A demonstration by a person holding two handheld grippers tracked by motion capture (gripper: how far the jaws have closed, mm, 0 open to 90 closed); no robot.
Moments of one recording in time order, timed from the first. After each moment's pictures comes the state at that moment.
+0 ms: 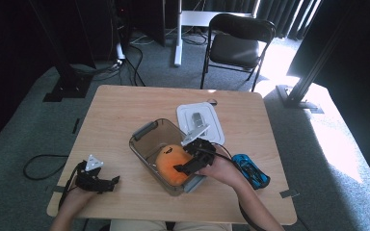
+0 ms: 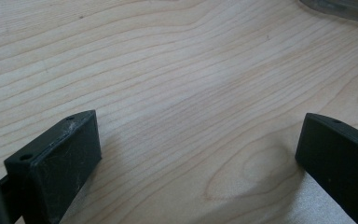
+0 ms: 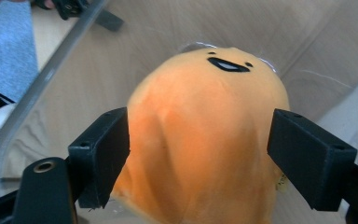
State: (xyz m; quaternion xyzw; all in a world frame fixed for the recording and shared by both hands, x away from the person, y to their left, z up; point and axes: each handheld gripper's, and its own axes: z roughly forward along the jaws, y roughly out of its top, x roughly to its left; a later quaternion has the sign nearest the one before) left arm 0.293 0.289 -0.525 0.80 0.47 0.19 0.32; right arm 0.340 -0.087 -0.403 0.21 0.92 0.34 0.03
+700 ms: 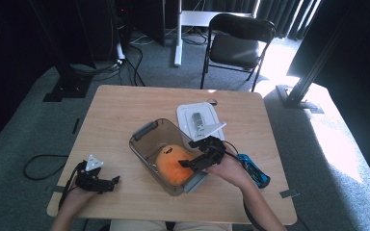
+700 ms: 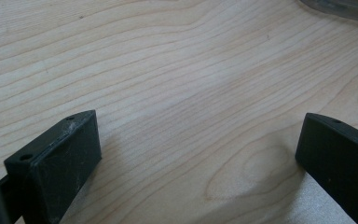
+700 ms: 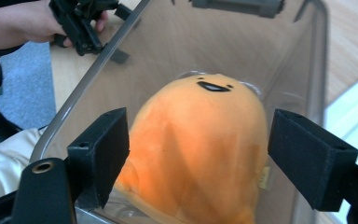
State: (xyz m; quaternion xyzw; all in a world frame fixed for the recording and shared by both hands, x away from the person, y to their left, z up) left arm 0.293 0.289 -0.524 0.80 0.47 0.19 0.31; right arm 0.334 -0.112 -0.385 0.22 0.89 0.41 0.05
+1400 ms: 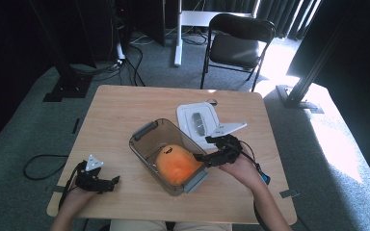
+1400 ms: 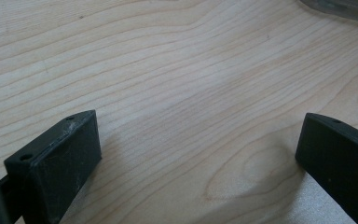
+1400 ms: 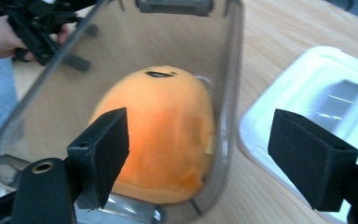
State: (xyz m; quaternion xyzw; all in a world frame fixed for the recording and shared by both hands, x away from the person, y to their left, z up) left arm 0.293 0.289 -0.525 0.80 0.47 0.19 0.31; right arm 0.333 -0.158 -0.383 0.28 0.86 0.42 0.10
